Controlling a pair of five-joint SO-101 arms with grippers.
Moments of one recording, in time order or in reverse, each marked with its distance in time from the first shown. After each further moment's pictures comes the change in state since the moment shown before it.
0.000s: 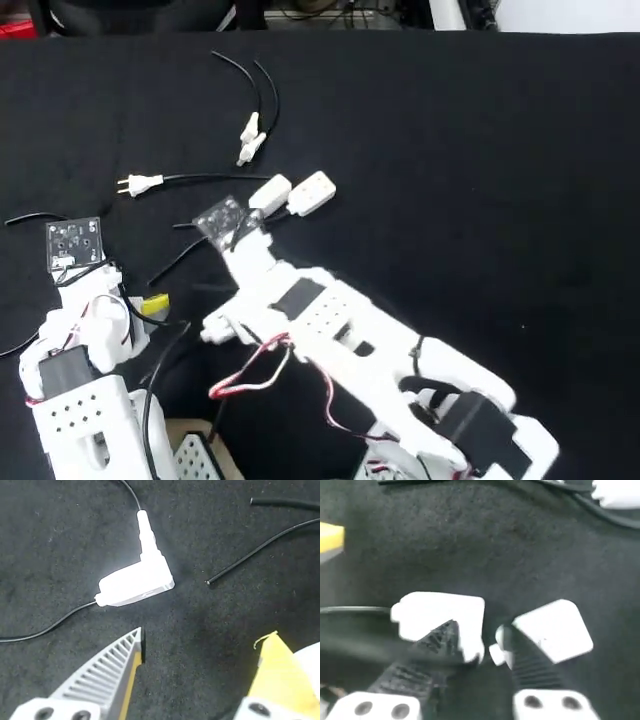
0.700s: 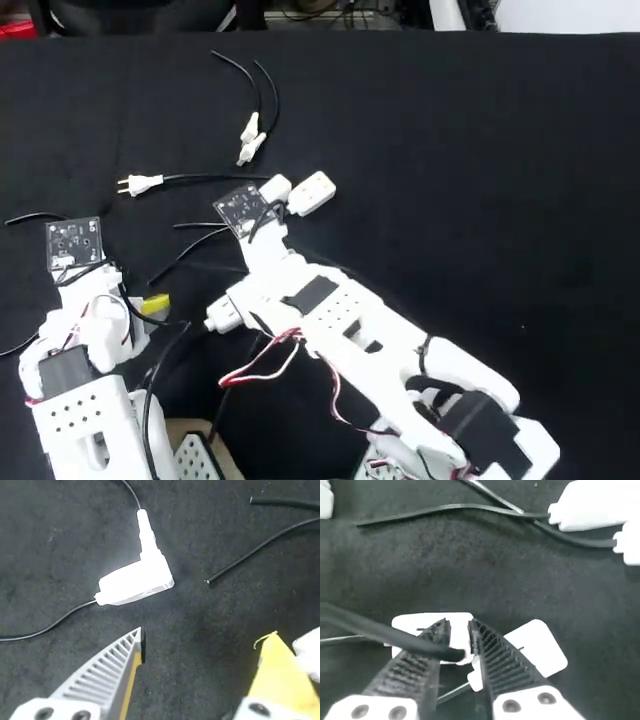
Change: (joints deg) left arm -0.1 0.0 -0.1 0.2 0.0; right arm 3.5 1.4 5.7 -13.4 -0.1
